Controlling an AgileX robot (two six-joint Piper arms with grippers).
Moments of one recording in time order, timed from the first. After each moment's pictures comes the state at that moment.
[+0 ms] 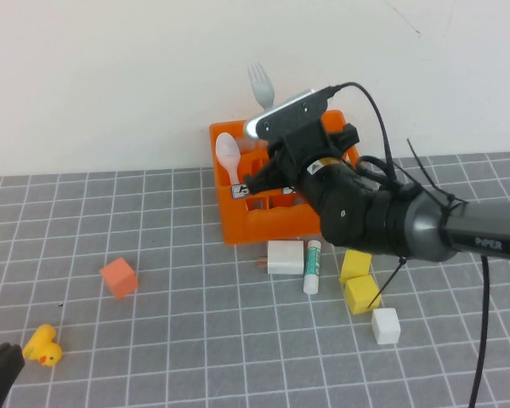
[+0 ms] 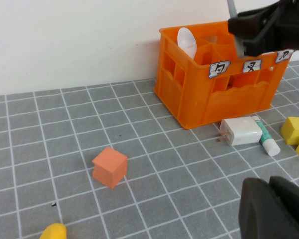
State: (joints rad) right arm 0.65 2.18 -1.45 0.70 -0.47 -0.78; left arm -0.38 0.26 -0.26 0.12 0.37 -0.29
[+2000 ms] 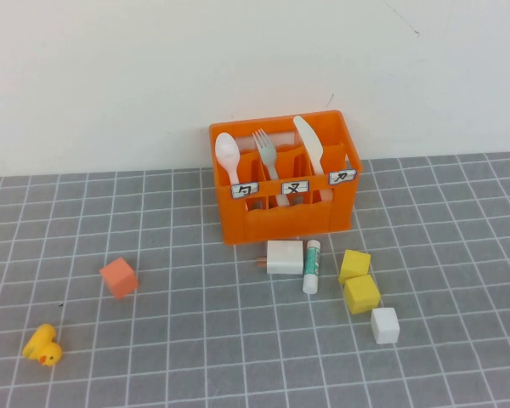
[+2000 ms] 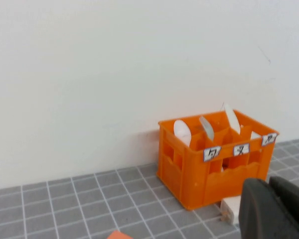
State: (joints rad) right arm 0.69 0.57 -0.52 0.00 0.57 -0.44; left arm -0.38 0.05 -0.26 0.18 0.32 -0.29
